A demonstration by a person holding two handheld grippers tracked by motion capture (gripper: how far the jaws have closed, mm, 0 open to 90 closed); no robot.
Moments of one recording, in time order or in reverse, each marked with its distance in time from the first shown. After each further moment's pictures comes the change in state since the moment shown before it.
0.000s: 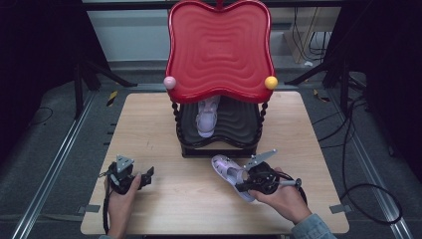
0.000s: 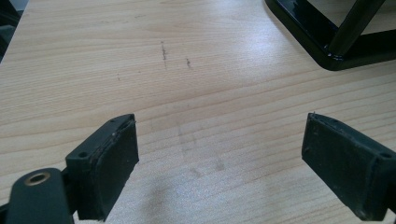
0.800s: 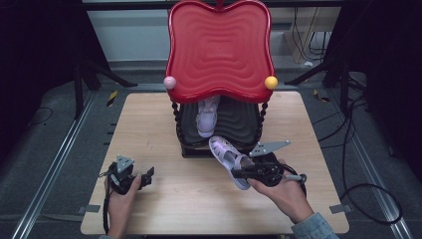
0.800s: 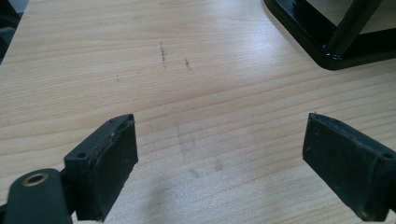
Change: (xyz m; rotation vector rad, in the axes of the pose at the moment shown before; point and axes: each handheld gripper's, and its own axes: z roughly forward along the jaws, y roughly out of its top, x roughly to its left) left arm -0.002 0.000 0.000 -0.001 -0.001 0.009; right arm 0.011 0.027 -0.034 -0.232 0.006 0.032
